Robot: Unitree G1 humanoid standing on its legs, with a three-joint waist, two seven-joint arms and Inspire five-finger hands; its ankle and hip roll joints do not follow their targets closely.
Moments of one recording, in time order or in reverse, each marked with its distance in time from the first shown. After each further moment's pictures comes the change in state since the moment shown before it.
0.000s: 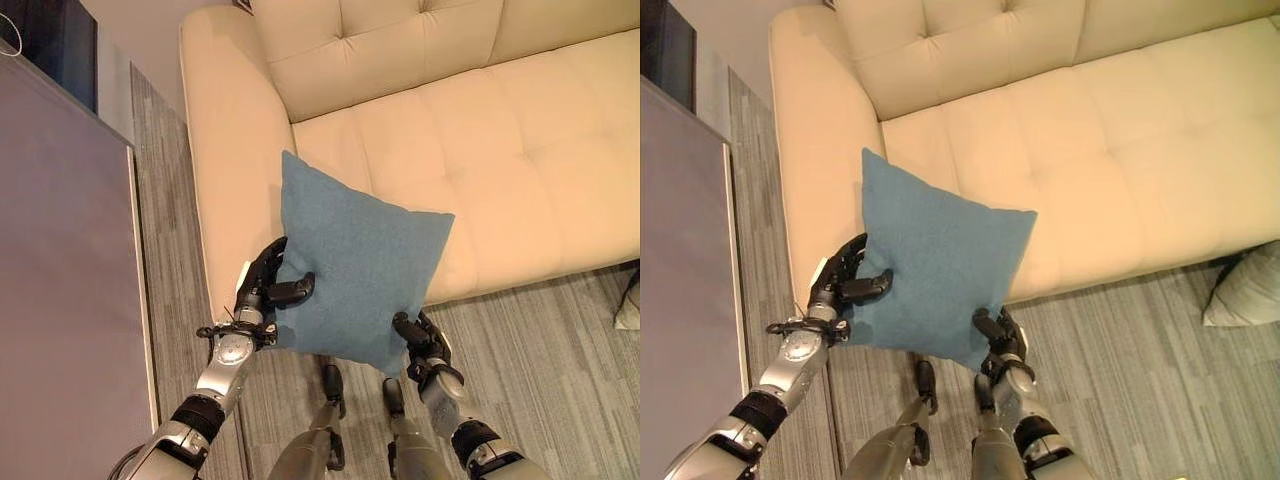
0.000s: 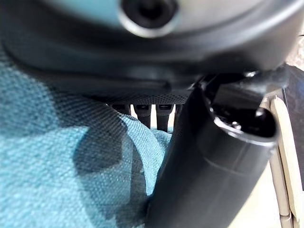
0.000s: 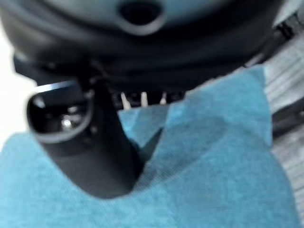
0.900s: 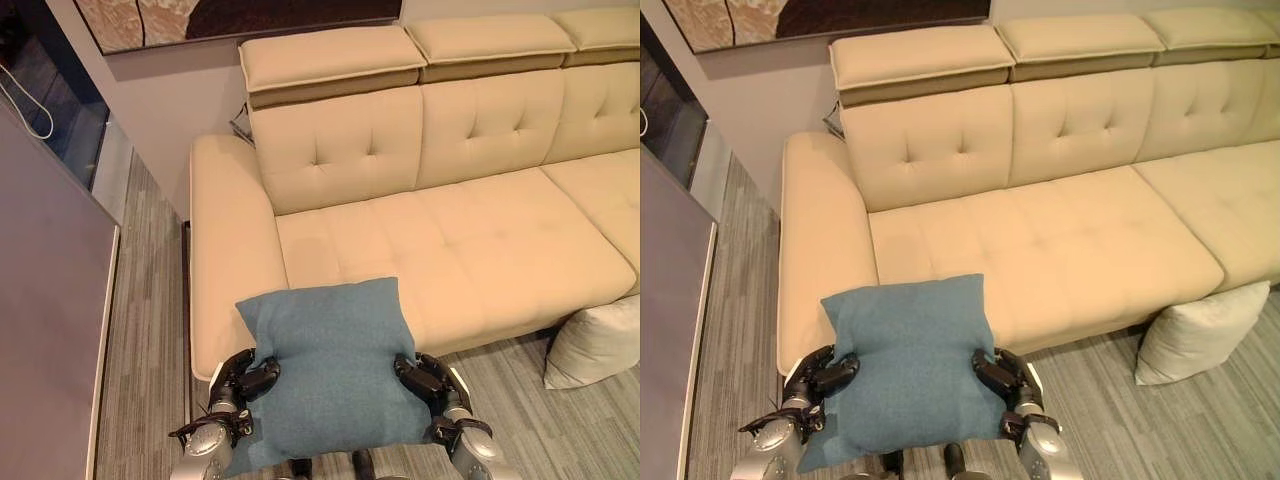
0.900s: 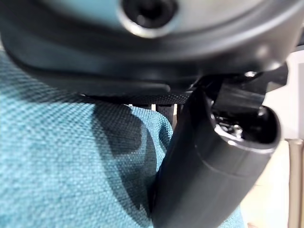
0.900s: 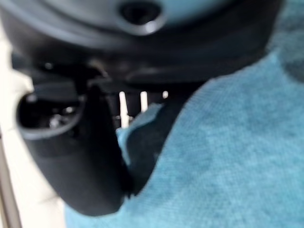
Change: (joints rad) left arm 0.440 -0.013 0.156 -0.101 -0.028 0.156 -0.085; right arm 0.438 -0.104 -0.108 -0.510 -0.378 0.146 0.058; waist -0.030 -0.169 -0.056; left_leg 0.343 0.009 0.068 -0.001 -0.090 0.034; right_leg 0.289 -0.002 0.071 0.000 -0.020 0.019
